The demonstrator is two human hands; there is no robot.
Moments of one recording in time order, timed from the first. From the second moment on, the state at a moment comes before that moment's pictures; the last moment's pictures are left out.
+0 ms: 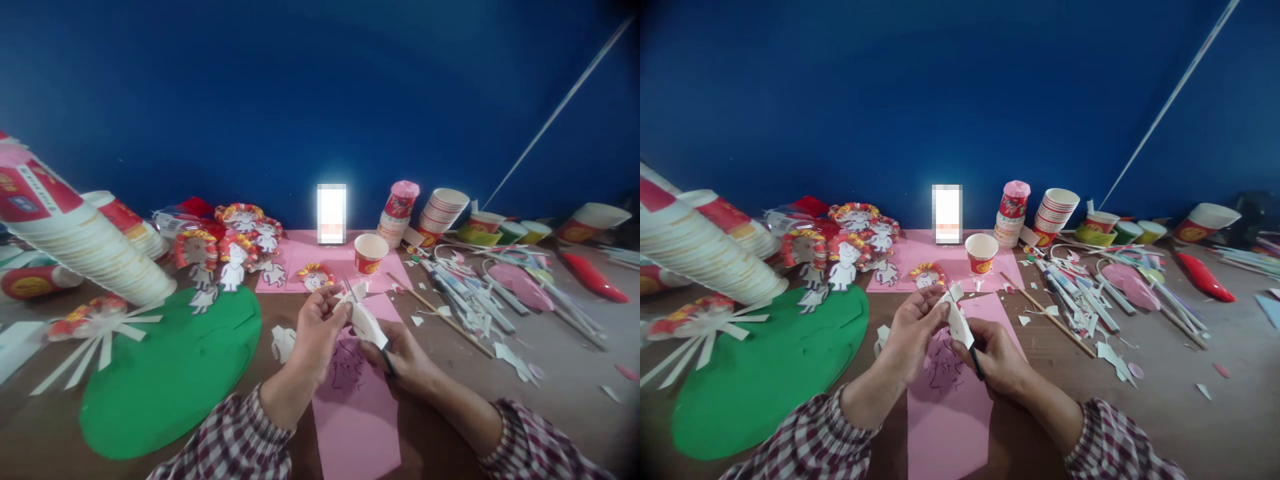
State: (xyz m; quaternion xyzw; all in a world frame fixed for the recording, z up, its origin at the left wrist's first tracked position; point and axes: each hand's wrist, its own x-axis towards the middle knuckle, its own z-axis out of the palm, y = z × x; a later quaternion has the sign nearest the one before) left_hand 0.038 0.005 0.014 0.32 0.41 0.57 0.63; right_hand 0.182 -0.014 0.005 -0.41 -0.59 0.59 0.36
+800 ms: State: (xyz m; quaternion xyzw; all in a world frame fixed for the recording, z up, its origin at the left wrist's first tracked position) left_hand 0.041 0.001 0.009 0.30 0.39 0.58 0.65; right_hand 0.178 -0.018 0.006 -0.43 -0.58 0.59 0.37
